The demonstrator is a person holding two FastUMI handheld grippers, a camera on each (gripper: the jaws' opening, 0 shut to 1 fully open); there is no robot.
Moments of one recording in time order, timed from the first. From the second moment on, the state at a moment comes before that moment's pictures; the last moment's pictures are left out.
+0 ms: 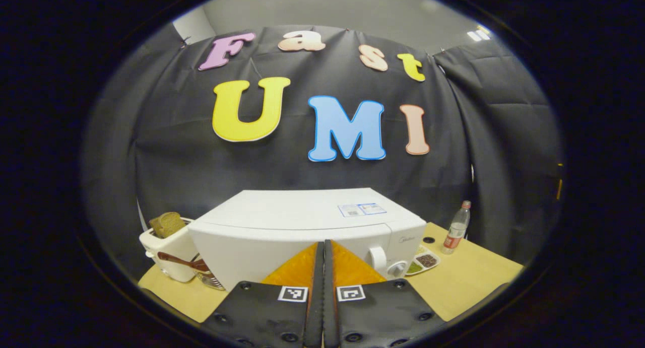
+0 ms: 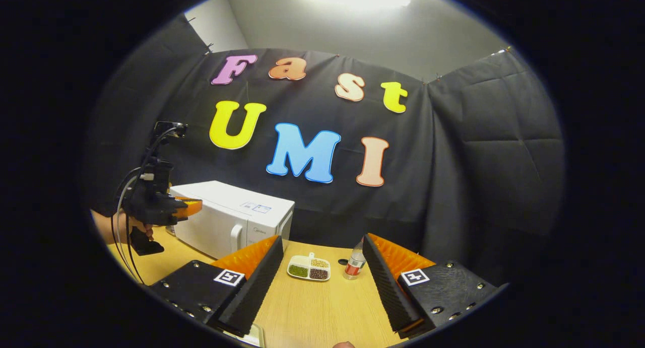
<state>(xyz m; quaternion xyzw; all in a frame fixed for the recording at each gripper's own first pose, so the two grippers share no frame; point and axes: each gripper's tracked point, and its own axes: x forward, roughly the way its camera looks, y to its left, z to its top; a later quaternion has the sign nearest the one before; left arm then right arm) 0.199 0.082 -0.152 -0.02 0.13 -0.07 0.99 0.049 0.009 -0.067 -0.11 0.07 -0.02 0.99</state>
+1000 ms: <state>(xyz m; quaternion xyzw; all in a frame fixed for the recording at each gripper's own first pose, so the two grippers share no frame) -0.009 0.078 -0.028 0.00 0.04 -0.02 1.00 -0.020 0.055 -0.043 -0.03 0.03 0.03 1.00</state>
